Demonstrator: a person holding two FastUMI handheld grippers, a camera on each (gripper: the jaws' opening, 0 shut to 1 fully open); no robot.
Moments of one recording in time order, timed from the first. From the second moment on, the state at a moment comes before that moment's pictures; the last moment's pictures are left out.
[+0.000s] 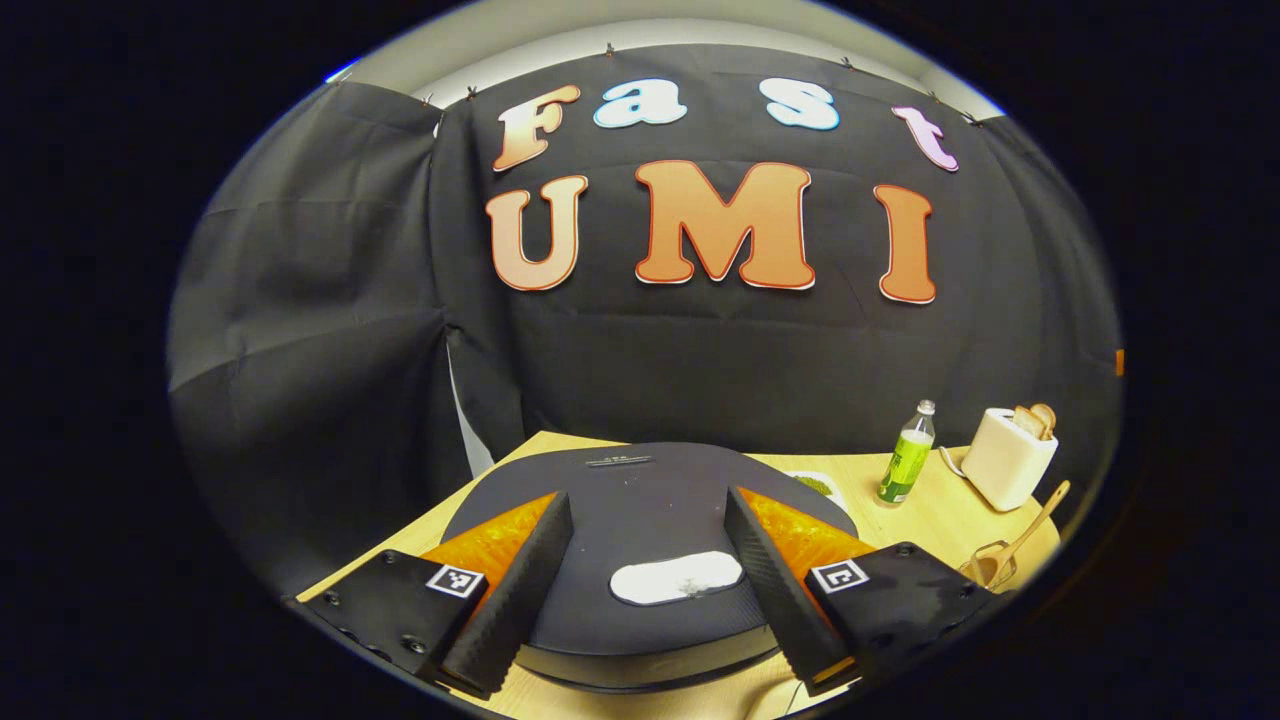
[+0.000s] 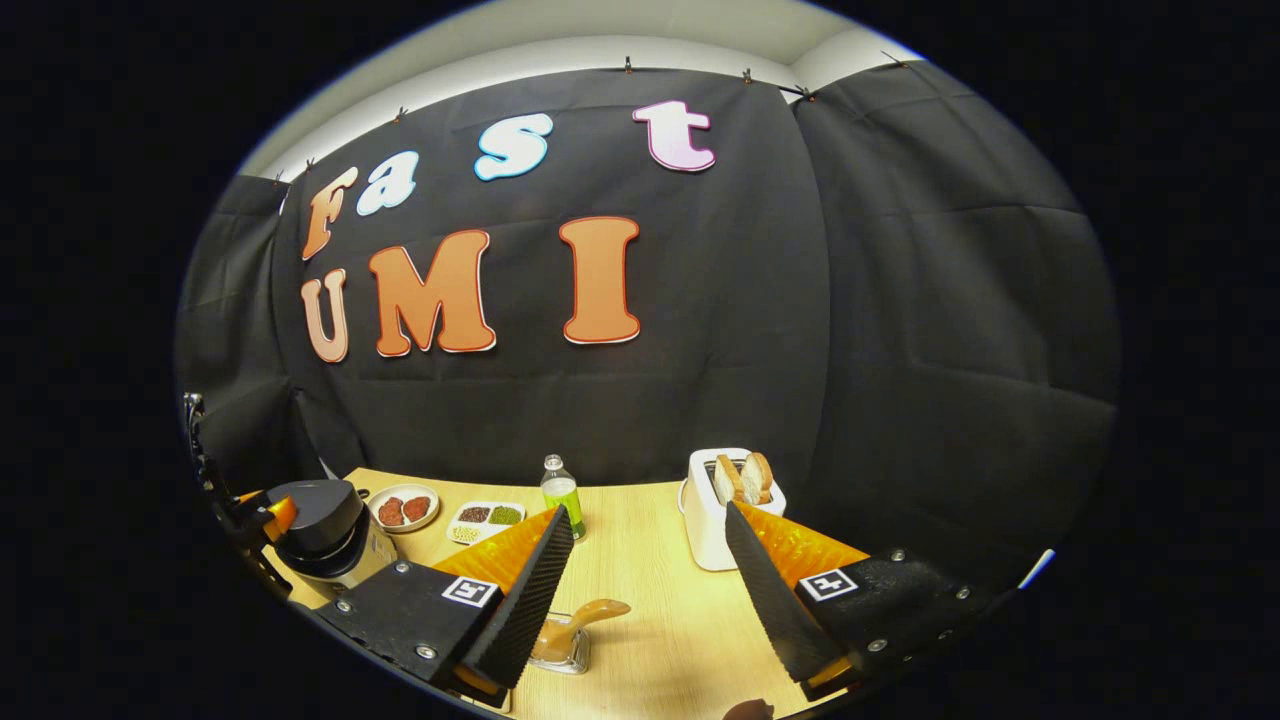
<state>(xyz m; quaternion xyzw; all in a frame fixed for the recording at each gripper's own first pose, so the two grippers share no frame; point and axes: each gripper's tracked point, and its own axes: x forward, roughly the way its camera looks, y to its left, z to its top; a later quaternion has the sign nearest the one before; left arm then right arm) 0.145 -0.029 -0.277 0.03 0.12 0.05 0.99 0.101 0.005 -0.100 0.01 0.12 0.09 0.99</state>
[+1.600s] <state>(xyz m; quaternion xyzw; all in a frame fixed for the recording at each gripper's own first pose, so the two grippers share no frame) 0.130 -0.007 -0.182 0.02 0.13 0.03 0.99 0.103 -0.005 -0.096 0.00 0.11 0.09 0.99</state>
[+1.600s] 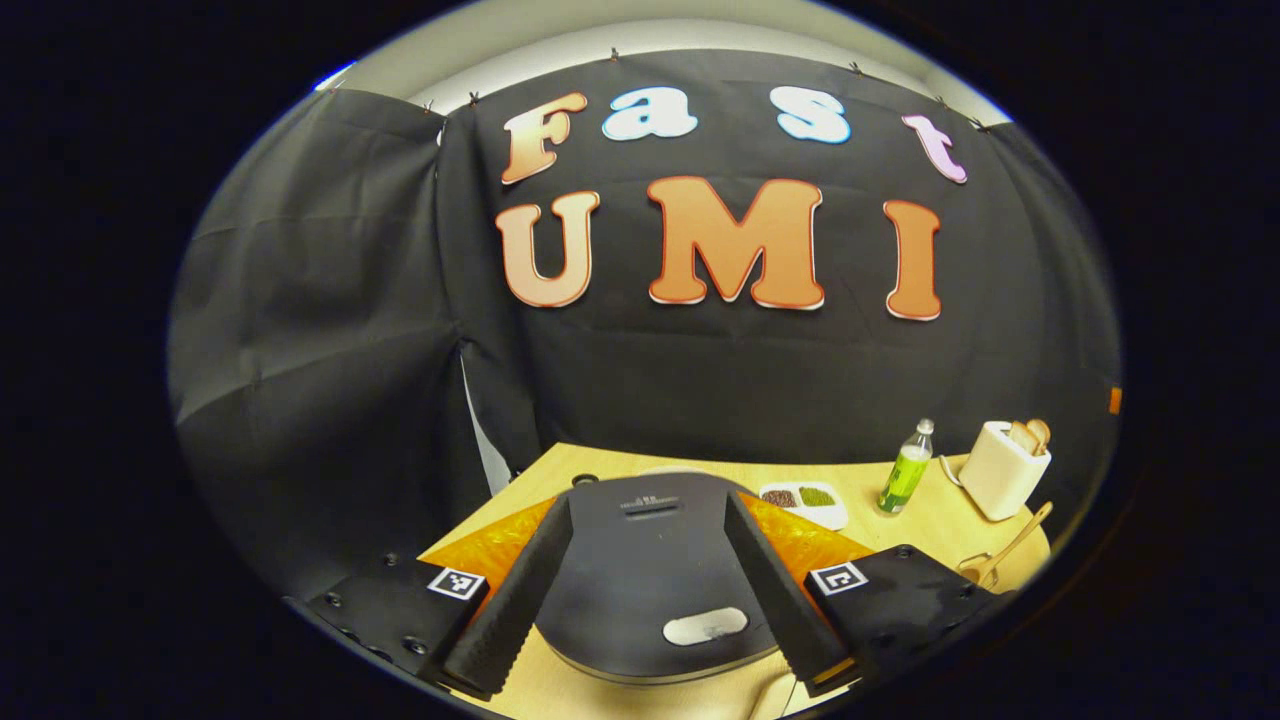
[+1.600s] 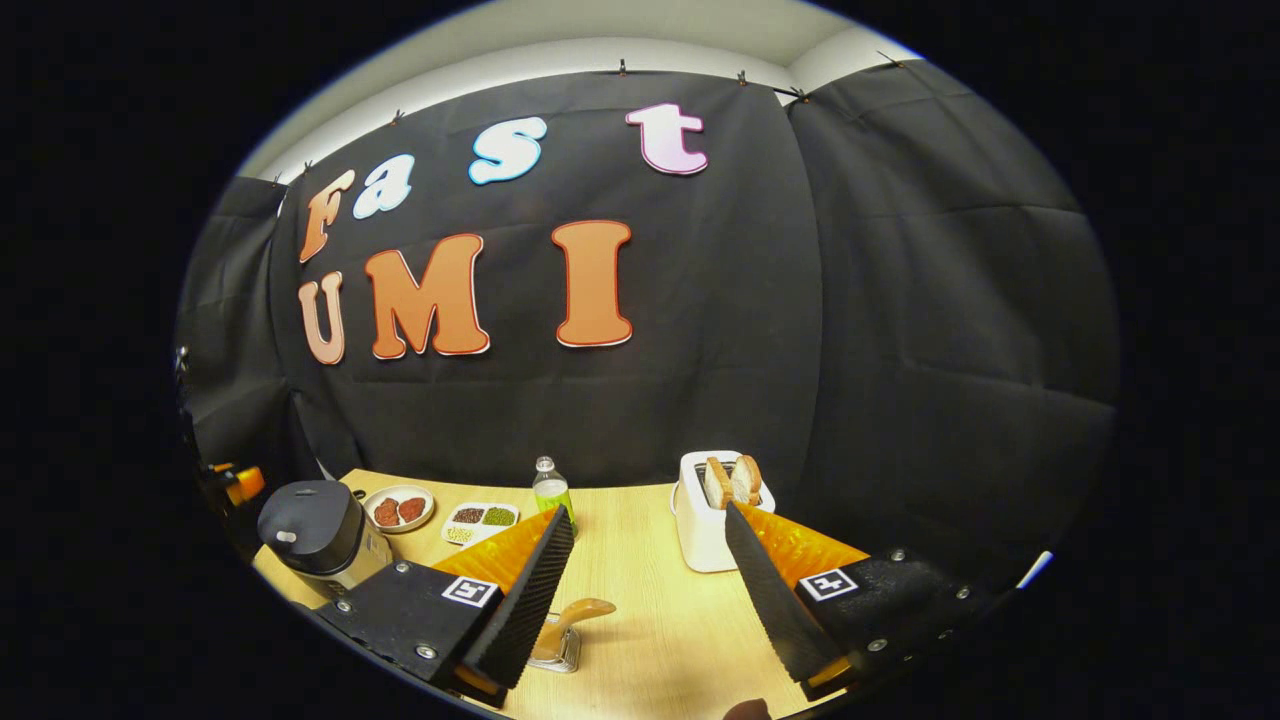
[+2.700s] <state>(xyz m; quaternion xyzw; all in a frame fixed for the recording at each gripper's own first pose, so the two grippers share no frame) 0.108 0.017 -0.037 0.06 0.05 0.00 1.00 0.080 0.024 -0.063 -0.01 0.08 0.06 0.99</state>
